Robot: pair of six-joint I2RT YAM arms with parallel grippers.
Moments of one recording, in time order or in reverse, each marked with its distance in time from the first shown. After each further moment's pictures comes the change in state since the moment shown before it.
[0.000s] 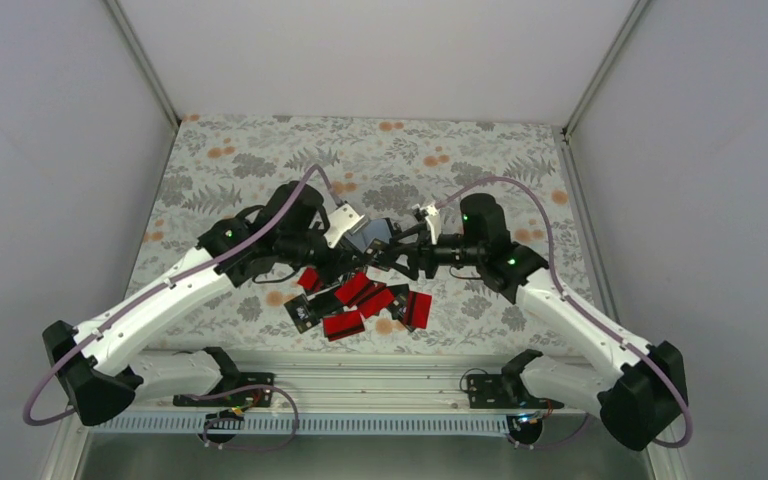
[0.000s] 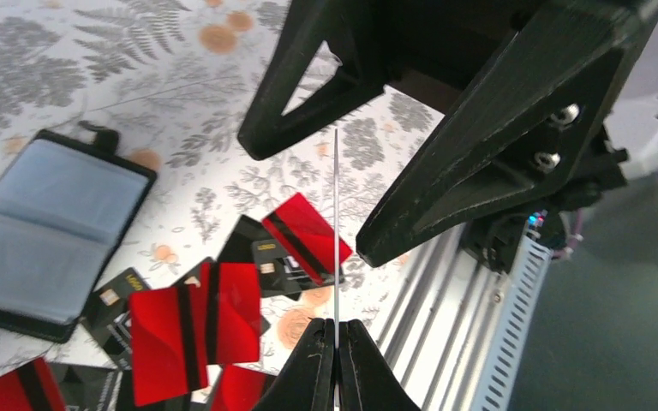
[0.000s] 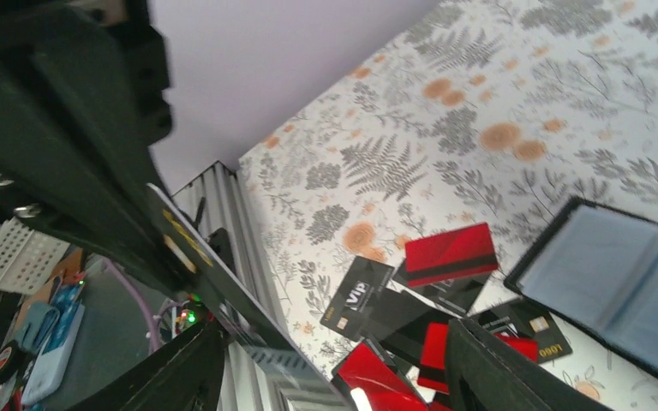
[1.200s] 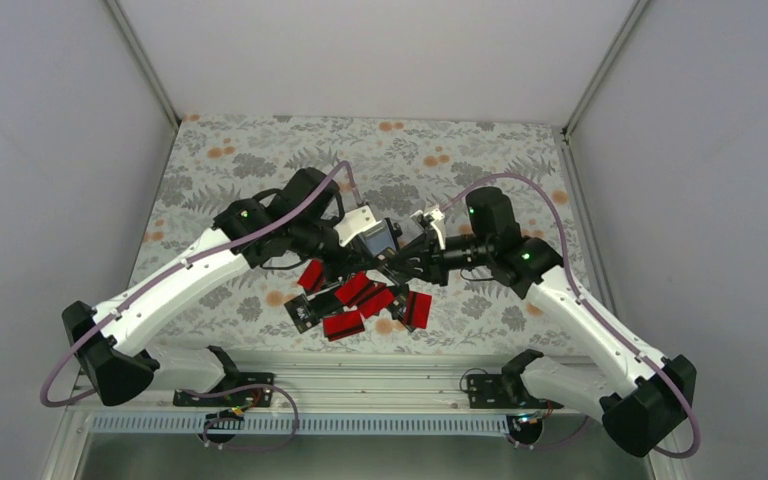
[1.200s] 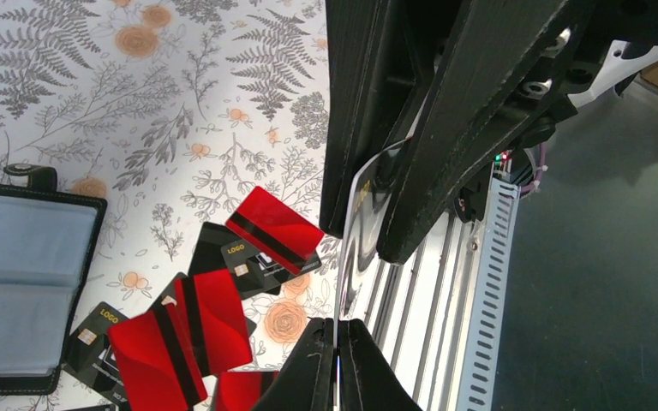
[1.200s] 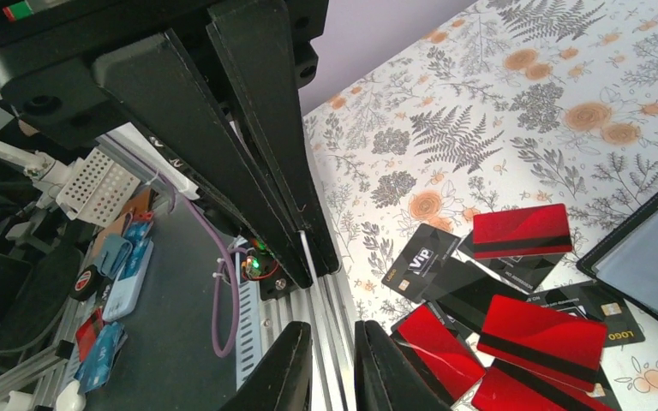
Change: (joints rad) left arm 0.001 0.130 0.162 -0.145 0.143 0.233; right arm -0.005 -0.048 0.131 -0.289 -0.176 -0.151
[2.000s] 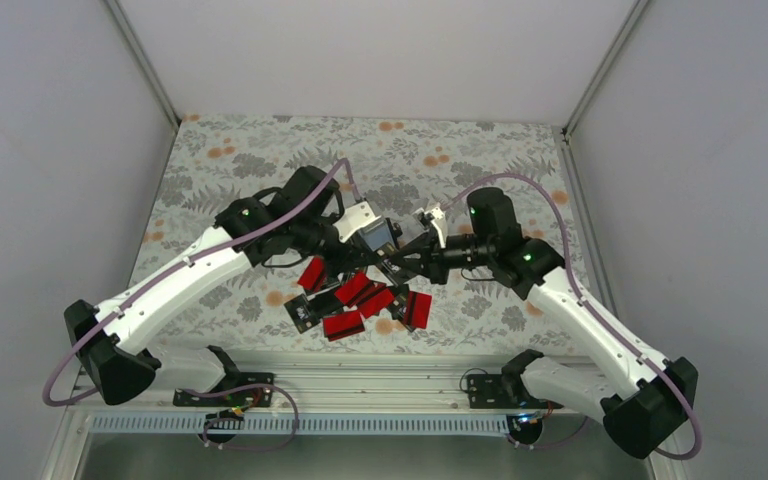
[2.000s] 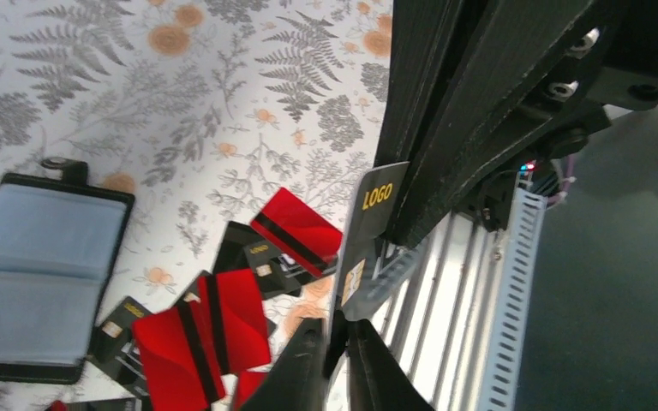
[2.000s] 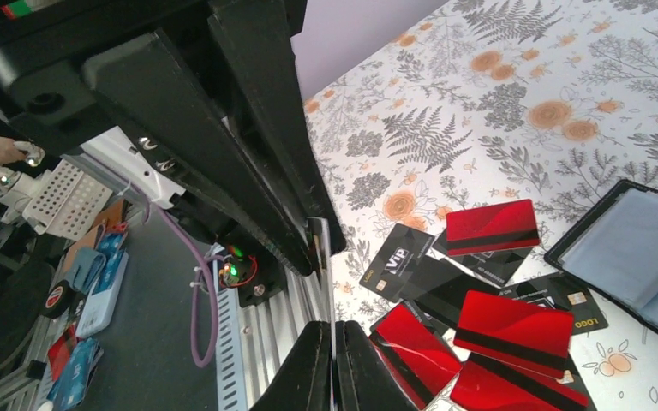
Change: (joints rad) left arm 0.005 0.010 0.003 0.009 -0.021 -0.008; right arm 0.000 -0.019 0.000 -0.017 0.068 0.006
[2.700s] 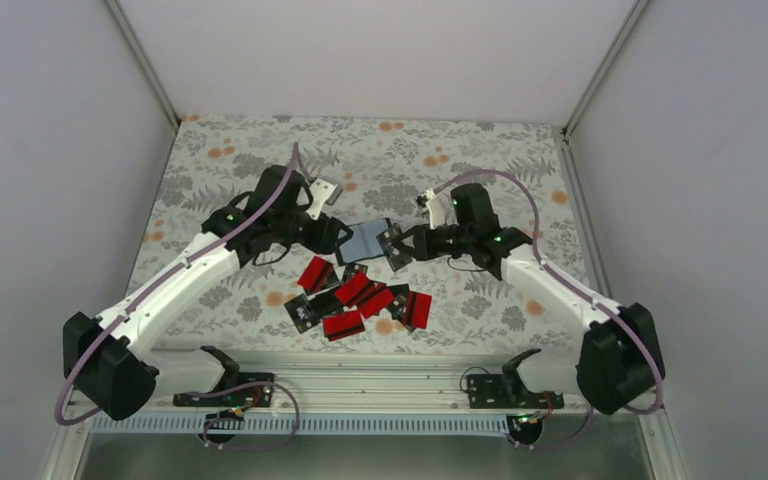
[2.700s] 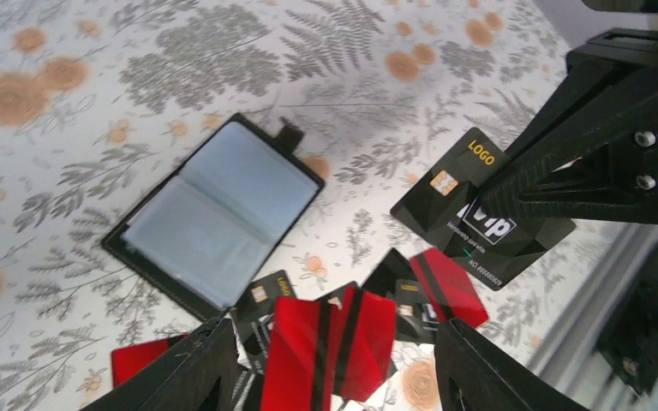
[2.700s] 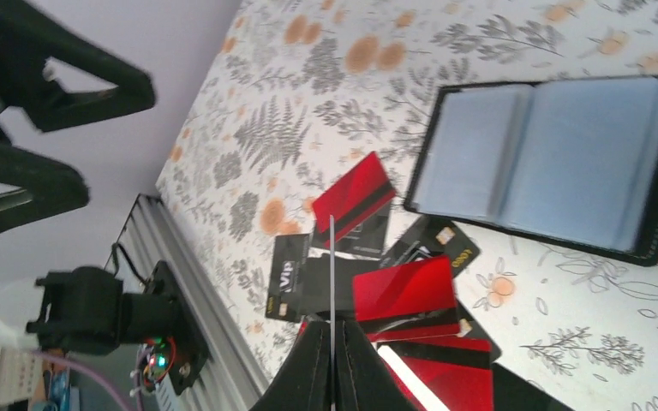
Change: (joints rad) left arm 0.227 -0.068 -0.238 0.255 -0.150 -0.237; right arm -0.077 0.220 -0.075 0.196 0.179 0.305
